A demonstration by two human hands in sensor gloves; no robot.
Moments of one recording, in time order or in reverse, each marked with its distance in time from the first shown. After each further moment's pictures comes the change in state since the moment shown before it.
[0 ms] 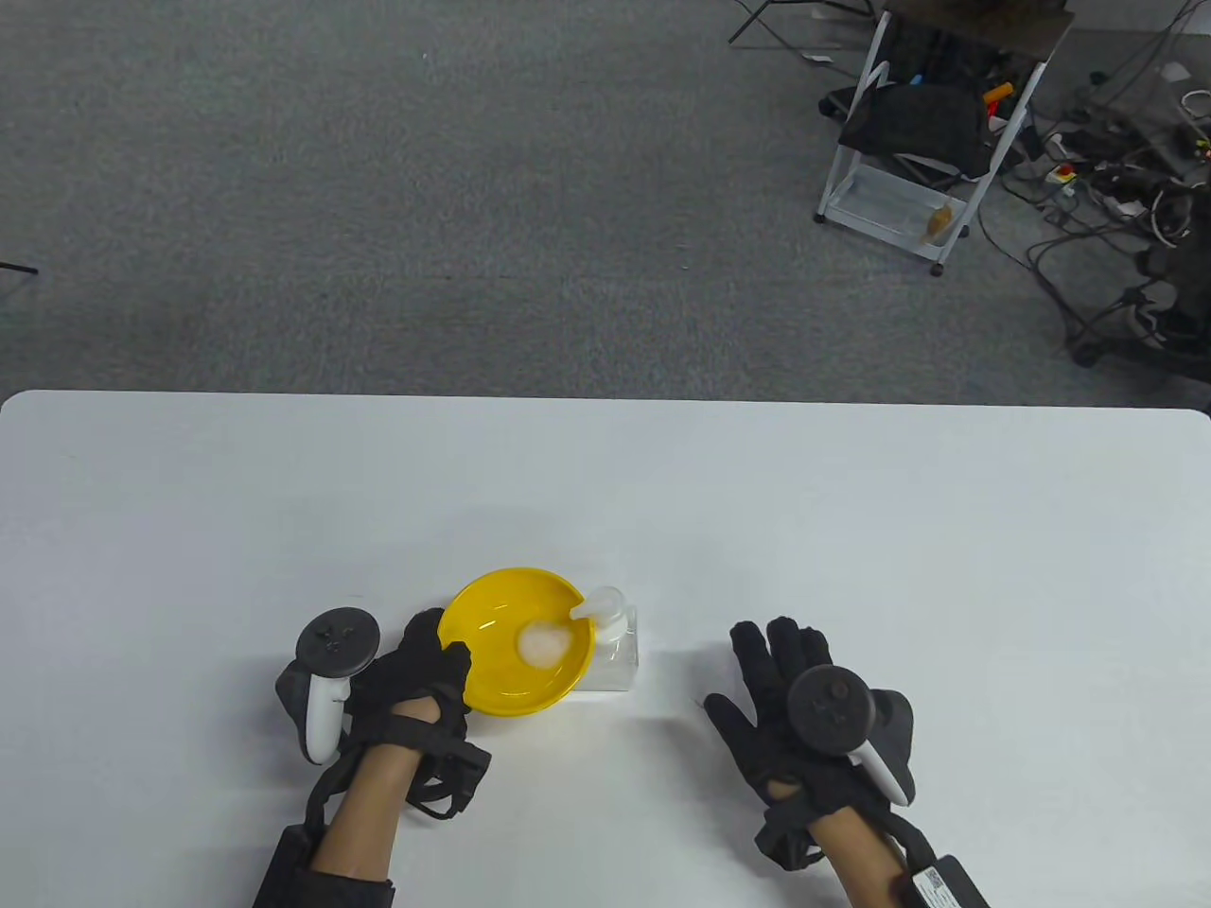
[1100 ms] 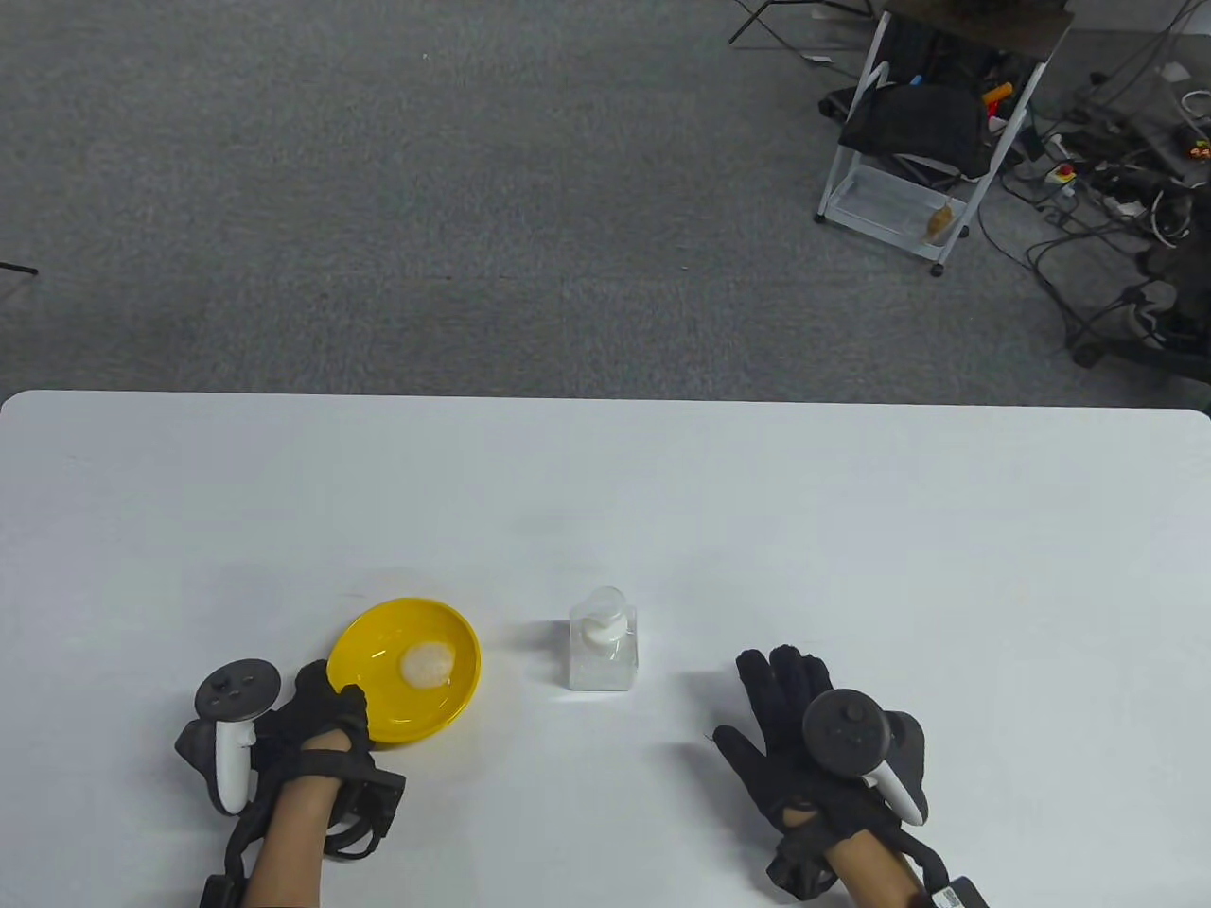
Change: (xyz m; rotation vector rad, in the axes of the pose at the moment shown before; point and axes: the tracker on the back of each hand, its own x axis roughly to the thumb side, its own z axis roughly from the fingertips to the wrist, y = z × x) left_hand -0.079 0.058 0.014 0.166 0.299 -0.009; right_hand -0.013 0.012 0.007 0.103 -0.030 -0.072
